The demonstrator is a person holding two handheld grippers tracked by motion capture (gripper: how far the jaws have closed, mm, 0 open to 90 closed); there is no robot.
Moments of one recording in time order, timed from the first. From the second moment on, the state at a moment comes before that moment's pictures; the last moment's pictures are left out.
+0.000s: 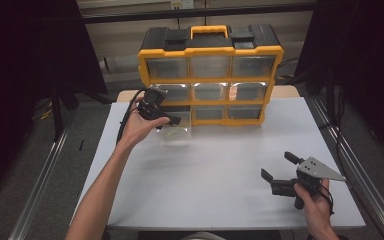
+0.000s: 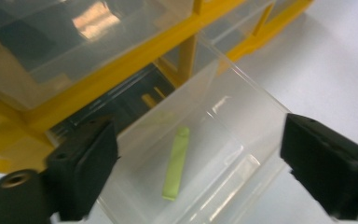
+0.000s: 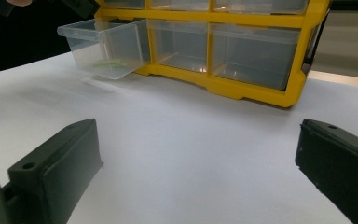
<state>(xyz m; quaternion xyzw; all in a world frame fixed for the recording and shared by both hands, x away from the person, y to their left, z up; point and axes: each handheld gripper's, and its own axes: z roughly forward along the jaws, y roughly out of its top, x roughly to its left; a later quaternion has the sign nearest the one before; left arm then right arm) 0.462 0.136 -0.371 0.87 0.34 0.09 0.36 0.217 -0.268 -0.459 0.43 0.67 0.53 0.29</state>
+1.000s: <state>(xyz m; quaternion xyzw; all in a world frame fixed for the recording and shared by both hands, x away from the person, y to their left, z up) 0.422 0.162 -0.389 0.75 0.33 0.23 0.52 0.217 -0.267 -0.460 0.44 0.67 0.52 0.30</state>
